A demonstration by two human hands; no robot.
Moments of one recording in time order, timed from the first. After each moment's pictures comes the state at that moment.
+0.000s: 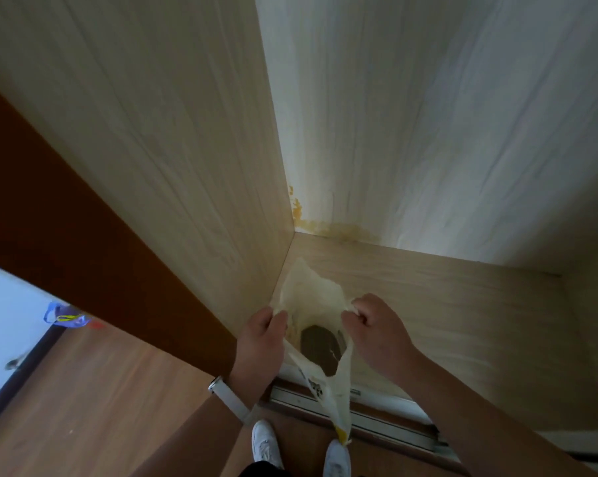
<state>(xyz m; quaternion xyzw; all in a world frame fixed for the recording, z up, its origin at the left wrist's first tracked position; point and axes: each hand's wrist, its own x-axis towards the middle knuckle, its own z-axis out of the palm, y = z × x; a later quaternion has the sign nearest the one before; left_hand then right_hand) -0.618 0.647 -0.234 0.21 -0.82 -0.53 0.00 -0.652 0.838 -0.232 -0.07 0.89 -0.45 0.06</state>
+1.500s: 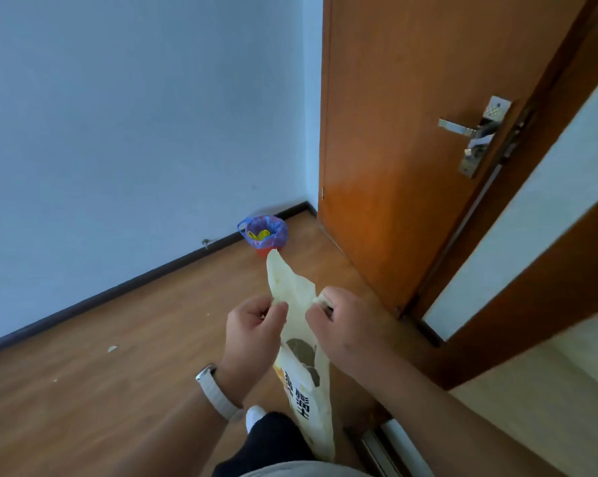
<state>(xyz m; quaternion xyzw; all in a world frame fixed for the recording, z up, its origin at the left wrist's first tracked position) -0.468 0.321 -0.189 0.38 -0.71 -0.49 0.33 -0.585 0.416 -0.174 -0.44 0.79 -0.39 0.15</state>
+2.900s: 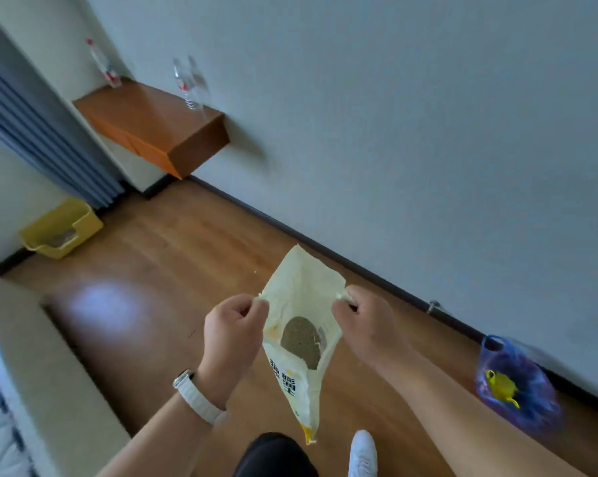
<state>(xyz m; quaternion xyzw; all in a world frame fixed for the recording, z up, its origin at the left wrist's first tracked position) -0.300 -0.135 -0.184 0.83 -0.32 -0.18 0.43 -0.470 -0.239 -0.197 -0.74 0.45 -0.21 0.46</state>
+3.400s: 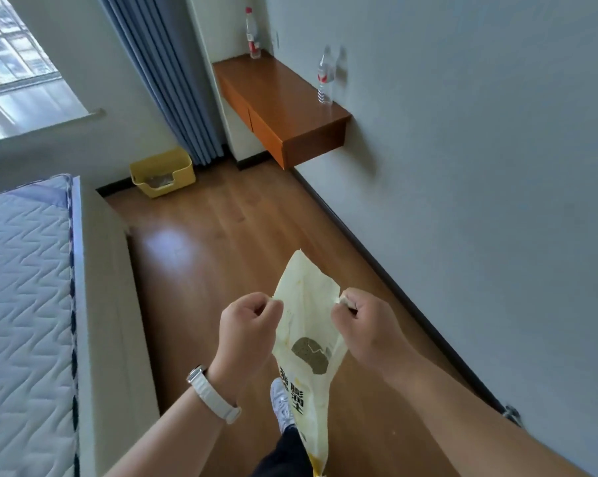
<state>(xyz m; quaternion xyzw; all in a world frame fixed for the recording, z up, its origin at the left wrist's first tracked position) -0.136 -0.138 -0.197 0.84 -0.14 -0.14 0.50 -0.249 -0.285 -0.193 -0.83 0.26 -0.12 0.49</state>
